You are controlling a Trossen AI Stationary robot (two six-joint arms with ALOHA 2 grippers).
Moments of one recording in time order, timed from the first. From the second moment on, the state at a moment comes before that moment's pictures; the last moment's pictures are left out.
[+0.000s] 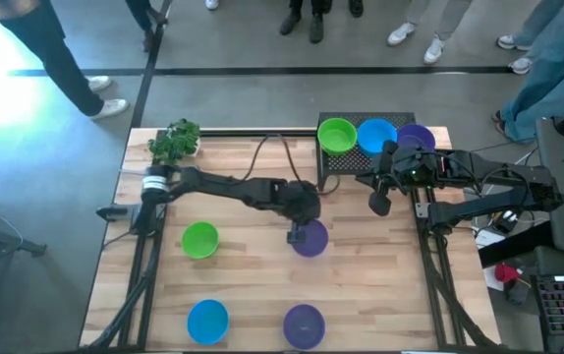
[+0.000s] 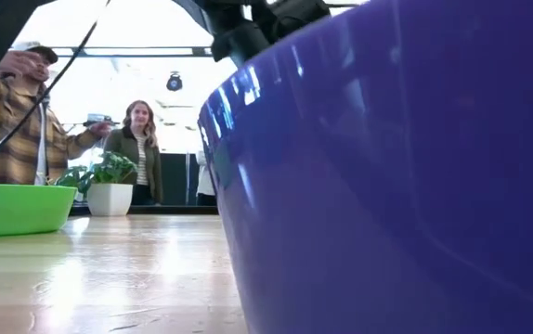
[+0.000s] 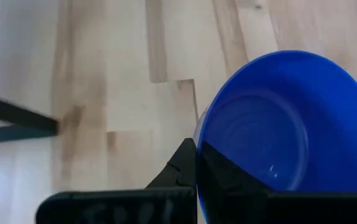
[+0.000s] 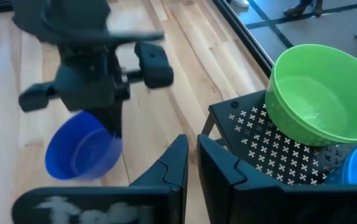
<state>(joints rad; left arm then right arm) 0.03 2.00 1.55 -0.43 0.02 0.13 -0.08 0.94 1.04 -0.79 0.20 0.16</state>
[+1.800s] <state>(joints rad) 0.03 1.54 1.25 -0.31 -0.40 0.21 0.04 1.07 0.94 -0.77 0.14 0.18</state>
